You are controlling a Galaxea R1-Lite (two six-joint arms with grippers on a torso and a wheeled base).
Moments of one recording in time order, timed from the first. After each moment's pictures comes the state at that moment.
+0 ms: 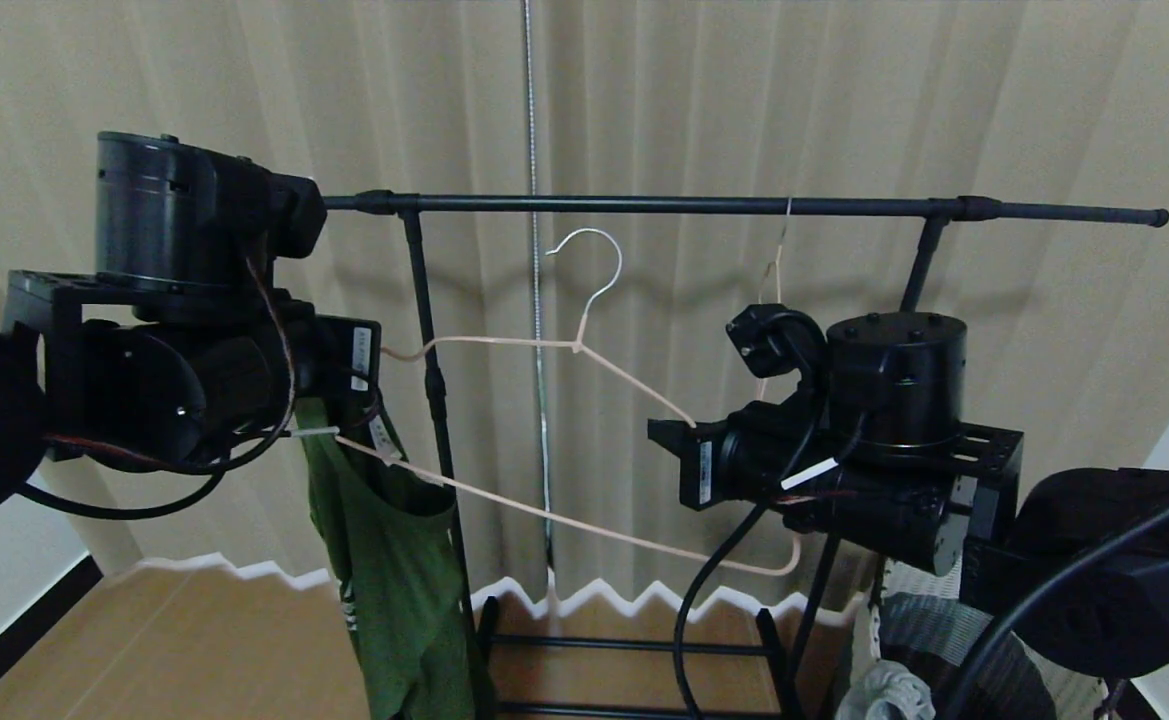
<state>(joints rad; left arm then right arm) -0.50 1.58 -1.10 -0.07 0.56 -0.03 0.69 1.81 -0.90 -0.60 -0.04 0.29</state>
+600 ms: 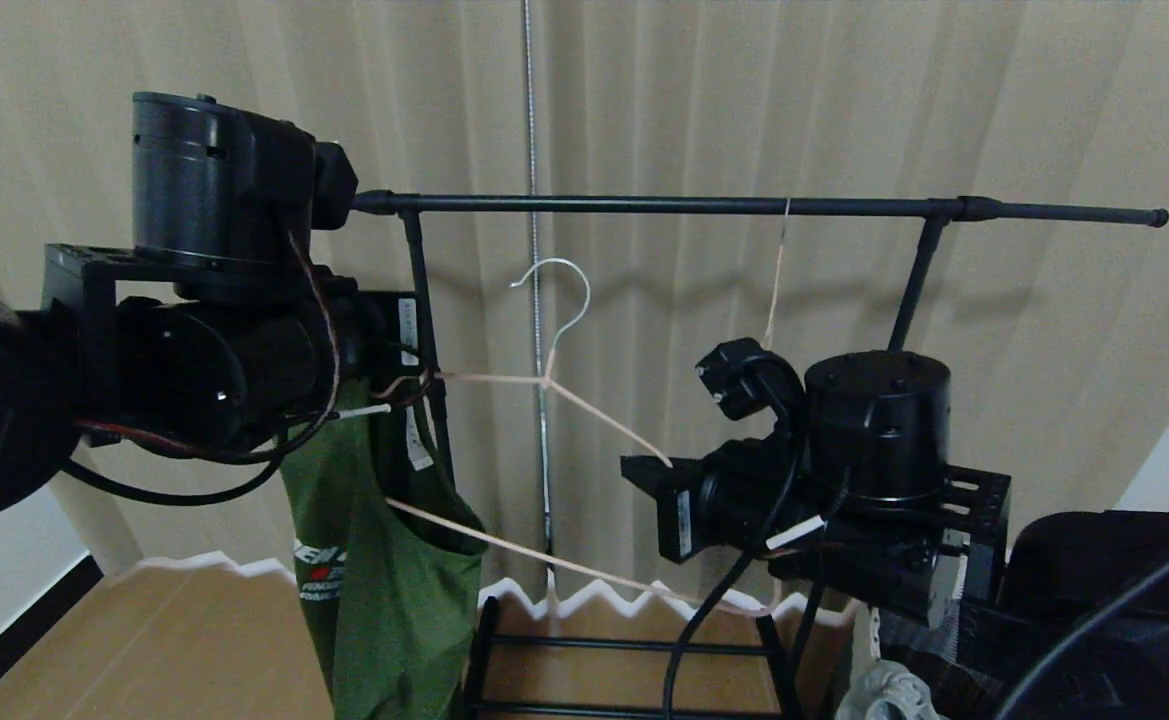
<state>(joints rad) -0.57 1.61 -1.17 -0.08 0.55 -0.13 0.77 1.81 -0.82 -0.64 -0.04 0.26</state>
